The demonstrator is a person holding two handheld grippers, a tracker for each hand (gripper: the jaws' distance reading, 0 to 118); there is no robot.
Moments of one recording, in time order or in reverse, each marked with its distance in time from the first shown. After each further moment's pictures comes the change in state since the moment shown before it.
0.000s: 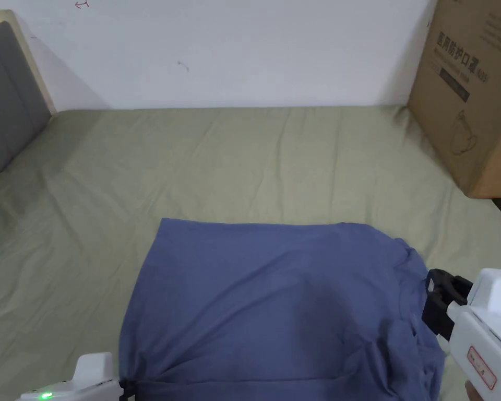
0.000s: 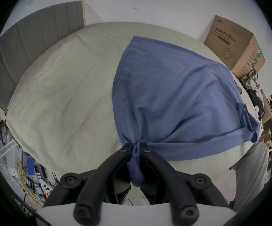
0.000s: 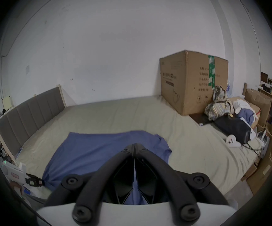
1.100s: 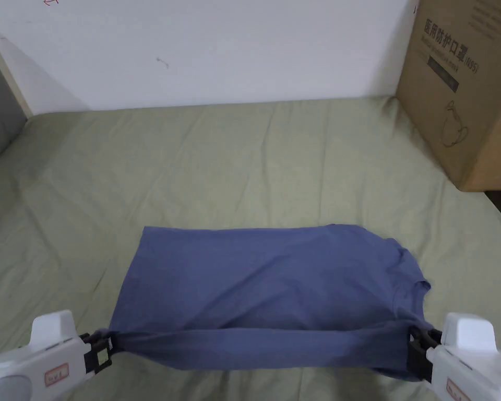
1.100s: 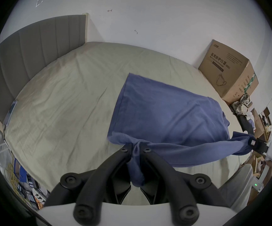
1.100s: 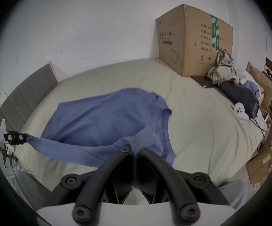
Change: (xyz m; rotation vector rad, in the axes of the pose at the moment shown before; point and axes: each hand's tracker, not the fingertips) left arm 0.004 0.101 0.031 0.161 -0.075 0.069; right arm 0.026 -0.039 -0.069 -0.278 0.013 -0.029
